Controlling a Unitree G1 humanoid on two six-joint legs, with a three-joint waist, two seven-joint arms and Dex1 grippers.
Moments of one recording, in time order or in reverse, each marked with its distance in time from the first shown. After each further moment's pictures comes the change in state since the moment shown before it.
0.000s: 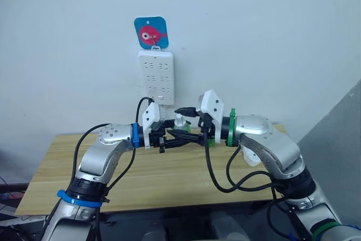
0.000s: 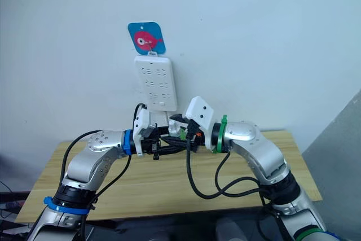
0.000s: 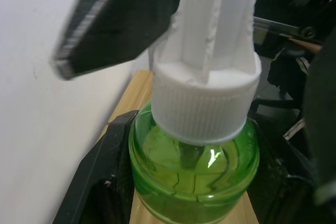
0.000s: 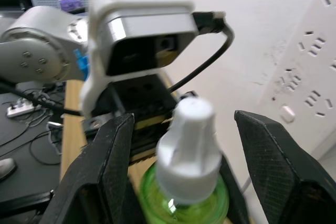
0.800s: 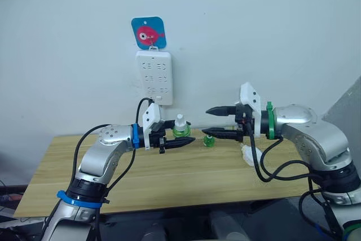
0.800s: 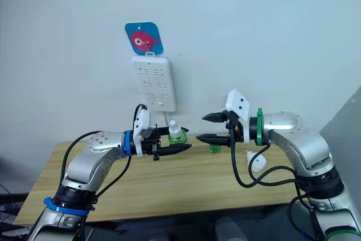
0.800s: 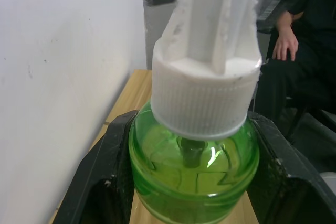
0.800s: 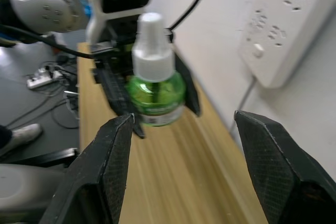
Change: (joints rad) left arm 0.007 0.001 -0.001 -0.004 0.001 0.003 0.000; right arm 0.026 -0.318 -0.178 -0.045 0.203 0.104 0.239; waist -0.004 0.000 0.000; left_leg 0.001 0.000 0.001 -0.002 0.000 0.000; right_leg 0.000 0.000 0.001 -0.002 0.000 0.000
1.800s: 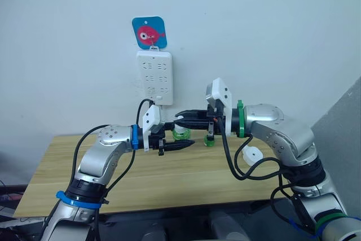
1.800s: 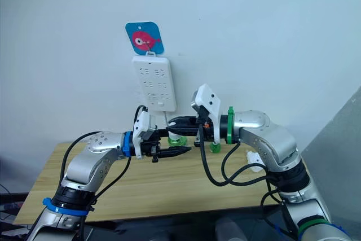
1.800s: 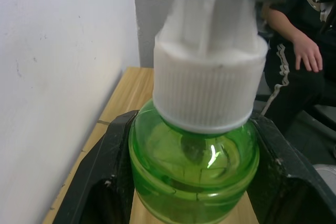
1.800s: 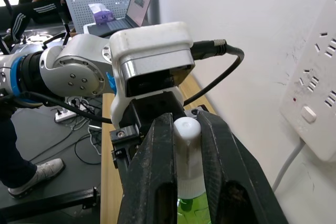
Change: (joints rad) left arm 0.008 0.008 -0.003 -0.002 0.007 -0.008 -0.026; right arm -0.110 0.242 0.064 0.044 0.023 0.046 -0.108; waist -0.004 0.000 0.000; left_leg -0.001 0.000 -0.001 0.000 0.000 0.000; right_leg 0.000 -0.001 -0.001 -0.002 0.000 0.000
